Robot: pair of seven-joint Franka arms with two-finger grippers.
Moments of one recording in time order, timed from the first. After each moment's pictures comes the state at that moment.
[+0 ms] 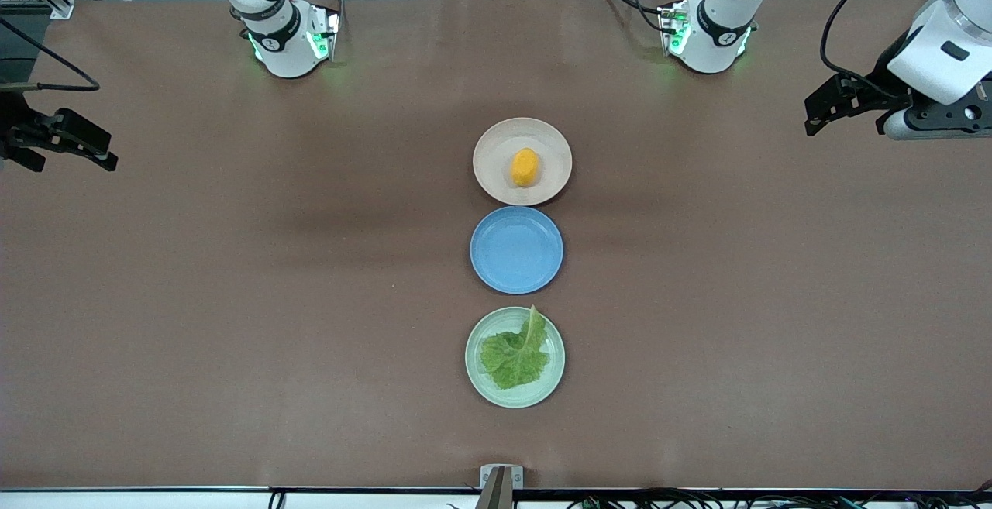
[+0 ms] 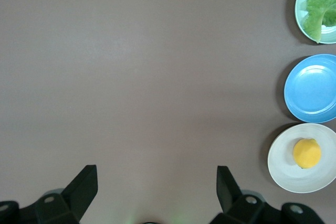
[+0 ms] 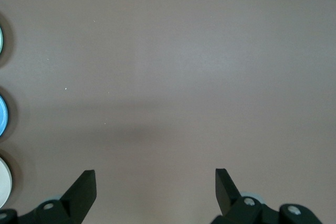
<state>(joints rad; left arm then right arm) 0.01 -0.09 -0.14 -1.65 -0.01 1.55 -0.14 -0.08 0.02 0.07 -1.49 -0.01 1.53 -0.01</state>
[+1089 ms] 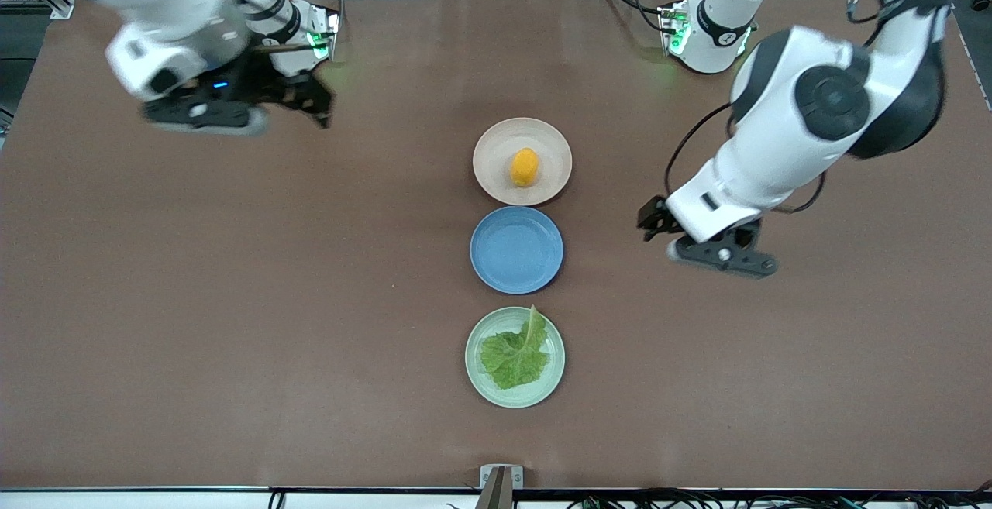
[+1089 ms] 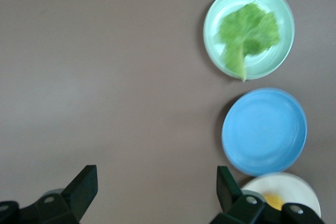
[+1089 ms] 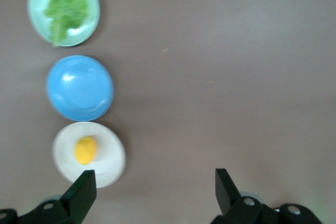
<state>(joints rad) -0.23 0.37 -0.20 -1.54 0.00 2.01 -0.18 0.44 0.03 0.11 -1.54 0.10 1.60 0.69</state>
